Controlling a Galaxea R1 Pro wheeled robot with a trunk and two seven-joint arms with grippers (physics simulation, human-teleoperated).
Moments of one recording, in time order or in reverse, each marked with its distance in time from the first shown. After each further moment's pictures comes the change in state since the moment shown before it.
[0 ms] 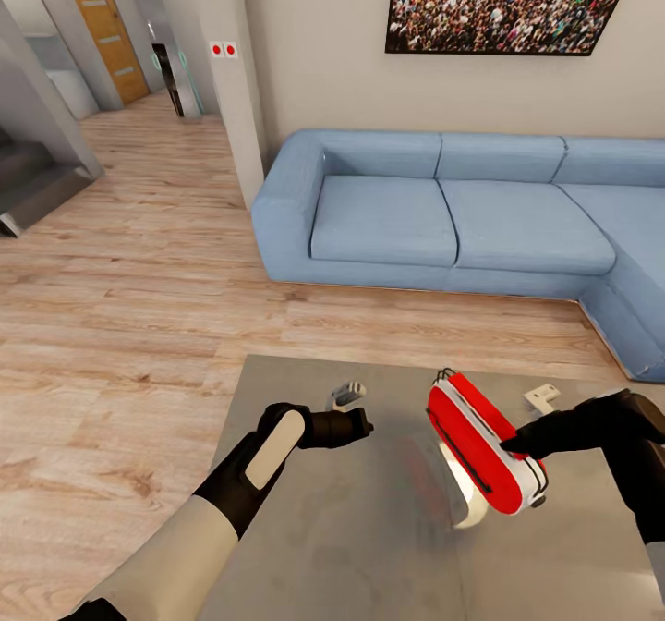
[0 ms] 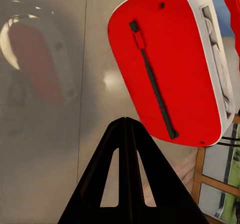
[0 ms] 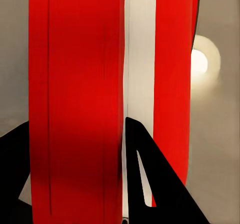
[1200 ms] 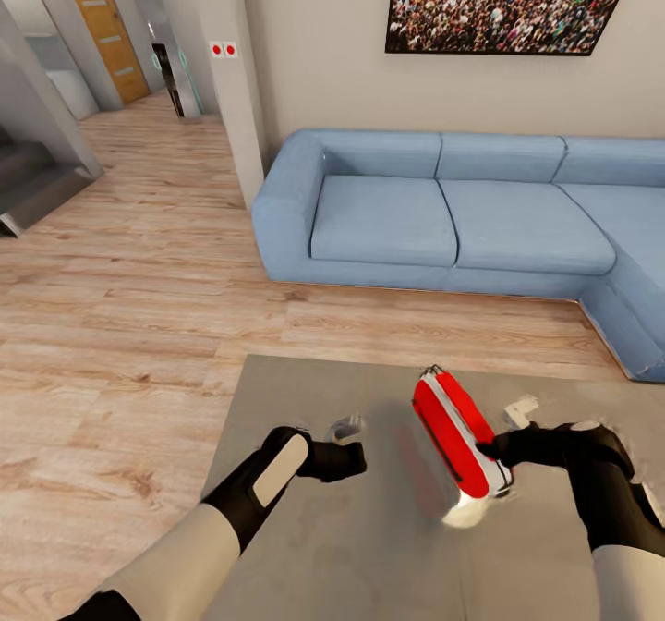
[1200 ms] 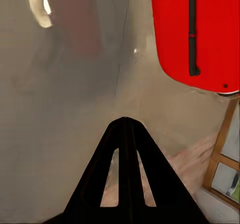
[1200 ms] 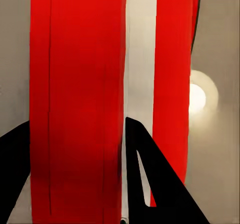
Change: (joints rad) left arm 0.000 0.000 -0.069 0.187 -0.005 -0.009 -0.003; right arm 0.010 0.206 -0.230 0.161 -0.011 -0.336 -0.248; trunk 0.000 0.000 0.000
